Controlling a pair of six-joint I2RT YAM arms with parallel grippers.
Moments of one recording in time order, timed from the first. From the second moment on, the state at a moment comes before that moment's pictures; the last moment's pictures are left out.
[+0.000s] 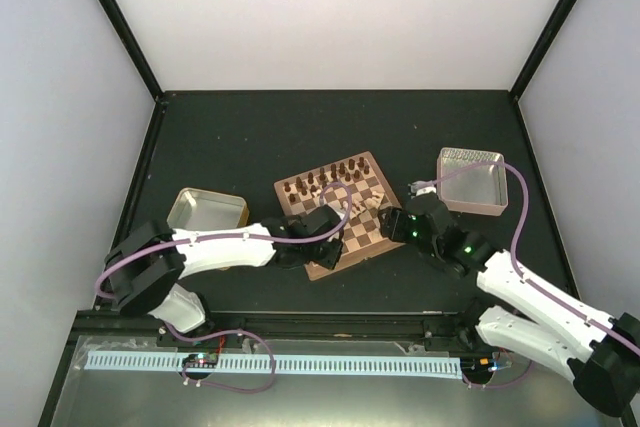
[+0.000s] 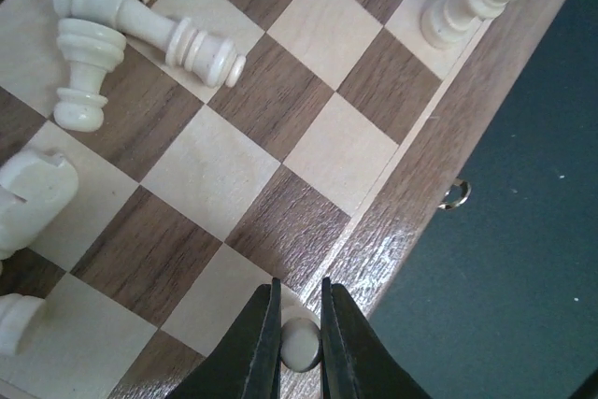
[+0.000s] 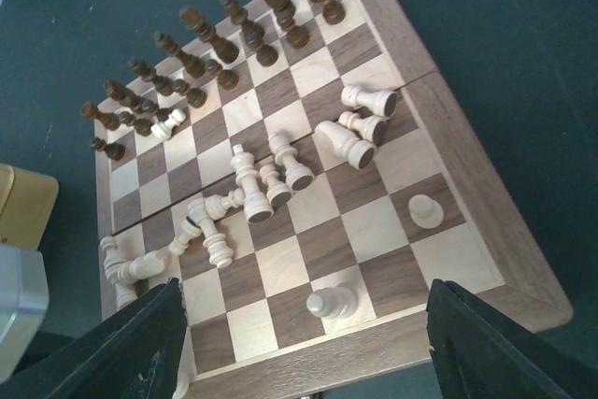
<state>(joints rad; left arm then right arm) -1.02 1.50 0.82 -0.29 -0.01 -0.58 0.74 0.89 0.60 -0.41 0.16 0.74</state>
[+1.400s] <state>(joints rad) -0.99 1.98 1.39 -0.34 0.01 -0.39 0.71 0.48 0.54 -0.70 0.56 0.87</state>
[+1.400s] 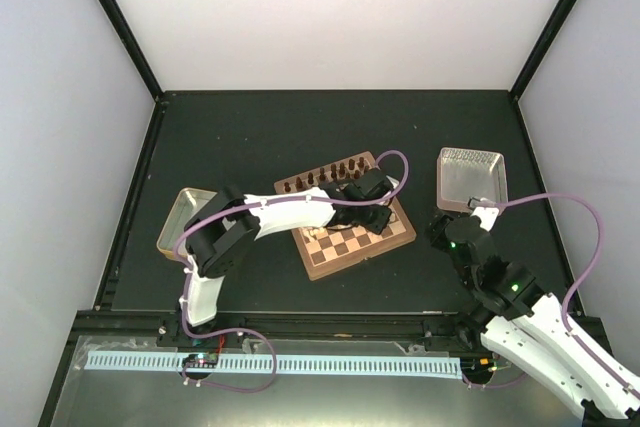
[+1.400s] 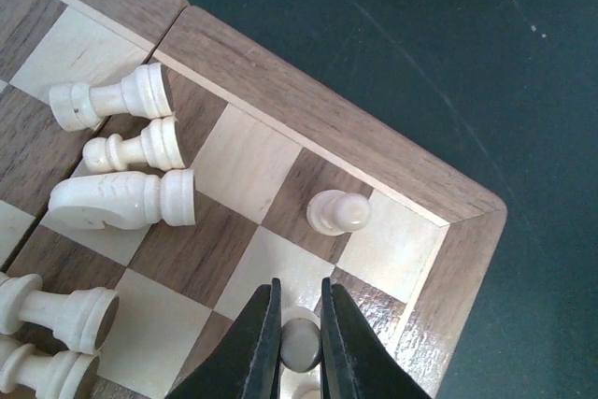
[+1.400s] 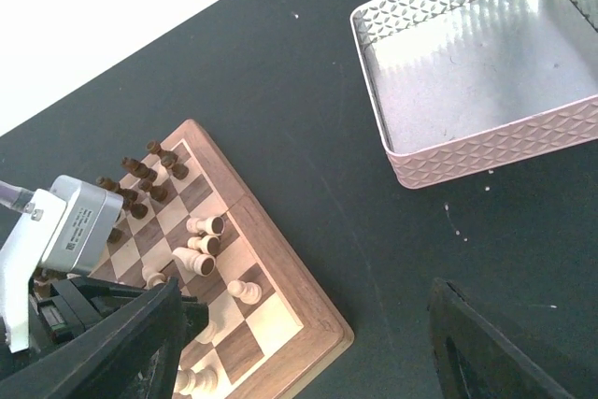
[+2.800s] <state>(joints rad) -0.98 2.03 1.45 -0.37 0.03 -0.36 0.71 0.45 0.53 -0.71 0.57 0.87</state>
